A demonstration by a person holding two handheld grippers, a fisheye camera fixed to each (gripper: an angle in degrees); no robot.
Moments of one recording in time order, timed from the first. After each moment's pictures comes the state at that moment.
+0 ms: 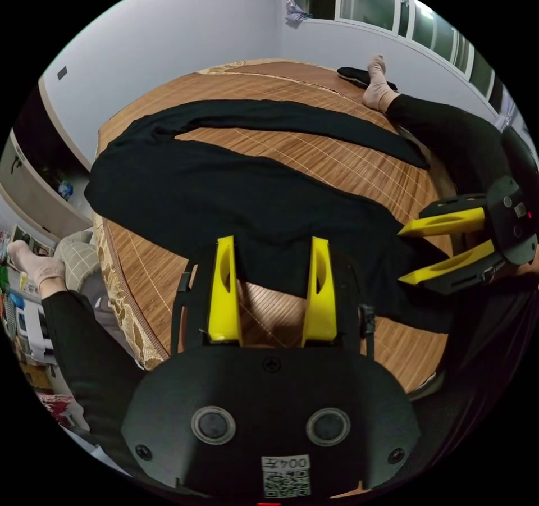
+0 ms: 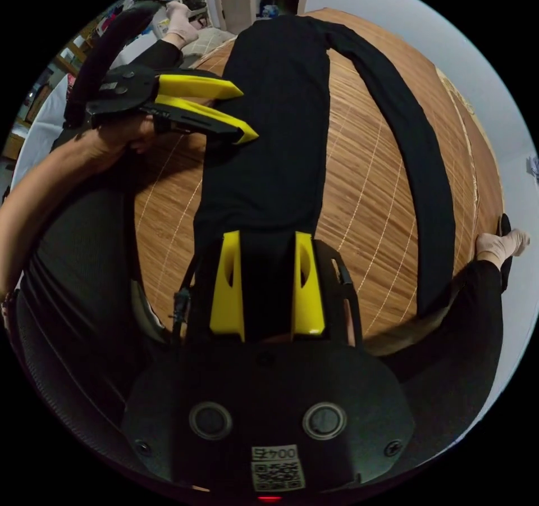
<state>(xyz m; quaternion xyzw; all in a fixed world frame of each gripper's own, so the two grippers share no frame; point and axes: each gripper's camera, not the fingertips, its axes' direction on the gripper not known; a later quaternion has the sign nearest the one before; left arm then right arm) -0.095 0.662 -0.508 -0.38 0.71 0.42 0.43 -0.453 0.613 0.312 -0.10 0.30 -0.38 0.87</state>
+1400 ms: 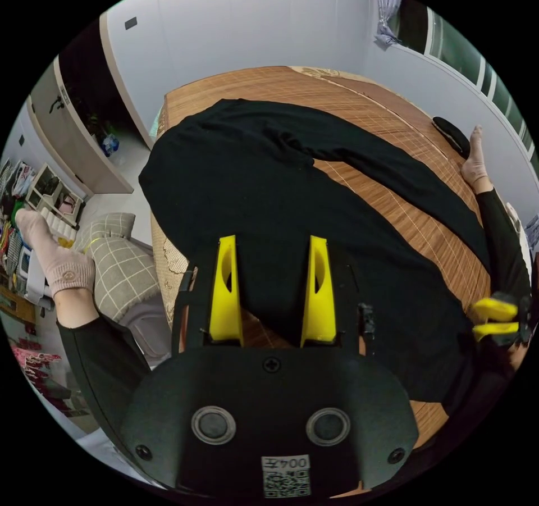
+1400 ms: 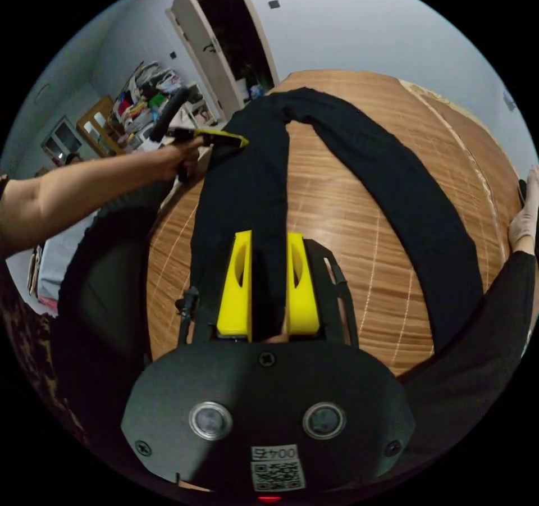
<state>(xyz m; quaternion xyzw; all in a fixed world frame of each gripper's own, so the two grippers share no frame) 0.138 0.715 -0.329 -0.44 0.62 0.38 0.53 -0.357 0.494 0.158 0.09 0.12 -0.35 0.92</state>
